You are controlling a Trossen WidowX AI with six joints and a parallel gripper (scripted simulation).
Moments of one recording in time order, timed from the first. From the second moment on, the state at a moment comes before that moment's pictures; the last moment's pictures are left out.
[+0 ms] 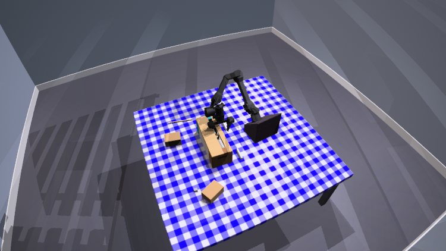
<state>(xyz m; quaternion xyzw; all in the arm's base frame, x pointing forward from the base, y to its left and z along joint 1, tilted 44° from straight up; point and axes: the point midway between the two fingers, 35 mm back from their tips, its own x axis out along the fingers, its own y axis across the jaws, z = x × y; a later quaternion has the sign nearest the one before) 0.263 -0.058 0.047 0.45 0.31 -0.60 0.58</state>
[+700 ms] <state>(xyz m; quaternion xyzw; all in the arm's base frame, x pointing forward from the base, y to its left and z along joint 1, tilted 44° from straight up) 0.264 -0.058 0.043 0.45 0.31 -0.61 0.57</state>
